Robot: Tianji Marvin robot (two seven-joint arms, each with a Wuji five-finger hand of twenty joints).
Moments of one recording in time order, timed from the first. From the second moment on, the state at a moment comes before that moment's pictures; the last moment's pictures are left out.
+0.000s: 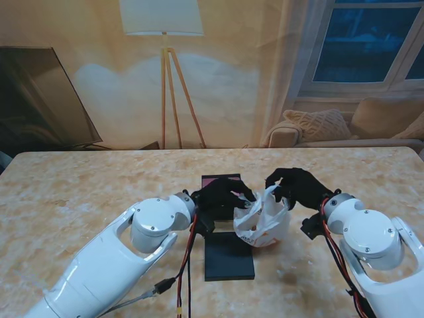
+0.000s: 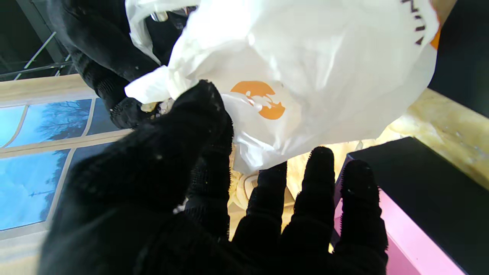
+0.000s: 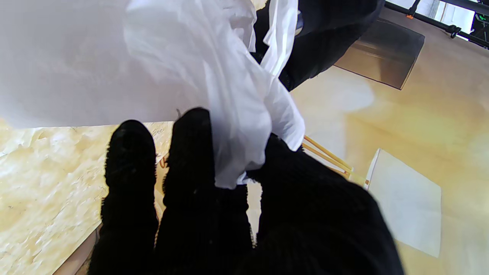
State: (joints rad) left arm 1.23 -1.21 -0.88 -1.57 -0.21 0.27 -0.18; right arm -1.63 -1.07 1.44 -1.95 -0.17 0.32 0.32; left_hand 0.83 -0.64 0.80 -0.29 0.78 0.01 0.79 0.33 0.52 0.26 0.35 0.39 0.42 0.32 0.35 0.63 0.10 0.34 0.82 0.65; right_hand 0.95 -0.45 0.78 -0.13 0.75 -0.18 0.92 0.57 1.09 0.08 0.78 0.76 1.25 -0.06 1.05 0.77 0.72 0.18 1.20 0.52
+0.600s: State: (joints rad) left arm 1.23 -1.15 -0.91 -1.57 -0.20 0.16 -0.34; right arm -1.64 -1.07 1.45 -1.96 -0.16 0.31 0.32; left_hand 1.06 -0.38 0.65 -0.19 0.80 0.01 0.53 0.37 0.54 0.24 0.28 0.30 0.38 0.34 0.26 0.53 0.08 0.36 0.73 0.65; right_hand 0.96 -0.44 0.76 -0.13 0.75 -0.18 0.92 0.58 1.09 0.08 0.82 0.76 1.25 -0.06 1.13 0.77 0.72 0.19 1.21 0.51
